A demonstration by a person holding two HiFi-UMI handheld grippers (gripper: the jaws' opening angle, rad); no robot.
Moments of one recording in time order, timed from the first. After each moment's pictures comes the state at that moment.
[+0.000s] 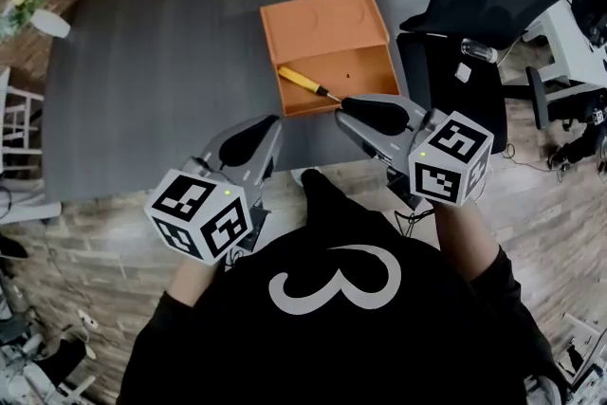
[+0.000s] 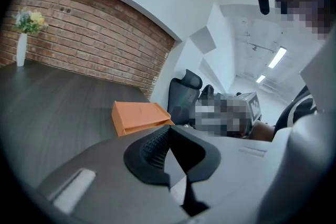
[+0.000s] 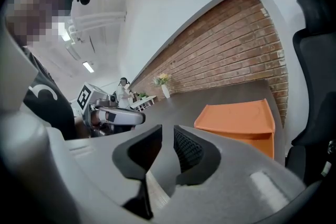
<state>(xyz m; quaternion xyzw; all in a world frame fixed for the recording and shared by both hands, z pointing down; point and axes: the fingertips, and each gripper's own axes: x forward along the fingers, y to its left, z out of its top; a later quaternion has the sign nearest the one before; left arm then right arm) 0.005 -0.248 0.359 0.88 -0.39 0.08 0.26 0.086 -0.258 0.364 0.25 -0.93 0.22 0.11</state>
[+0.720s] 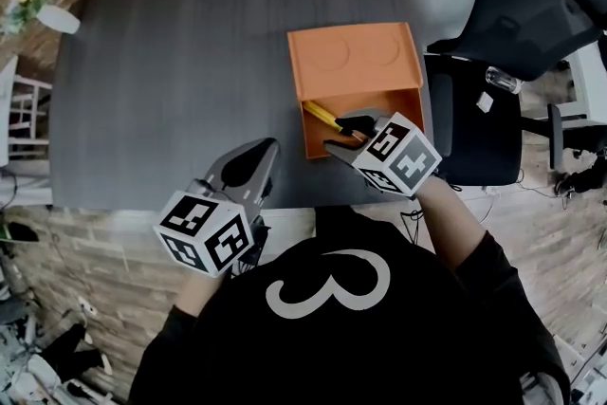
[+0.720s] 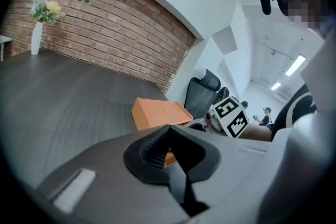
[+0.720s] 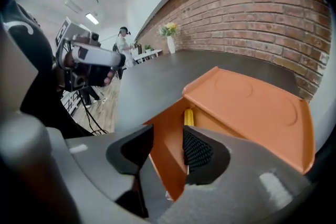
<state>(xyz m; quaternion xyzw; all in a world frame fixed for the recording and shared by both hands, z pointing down) -0.039 -0.303 0.394 0.84 -0.44 0.09 0.31 0.040 -0.323 0.492 0.16 -0.89 0.18 0.38</state>
